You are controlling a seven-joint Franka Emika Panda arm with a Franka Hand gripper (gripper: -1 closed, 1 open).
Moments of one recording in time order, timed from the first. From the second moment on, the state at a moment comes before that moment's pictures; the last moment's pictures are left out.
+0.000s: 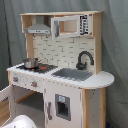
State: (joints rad) arm -0.55 -1.48 1.76 -1.93 -0.18 2.28 1.09
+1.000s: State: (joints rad) arm -0.58 -1.47 1.79 -2.20 -0.14 2.35 1.10
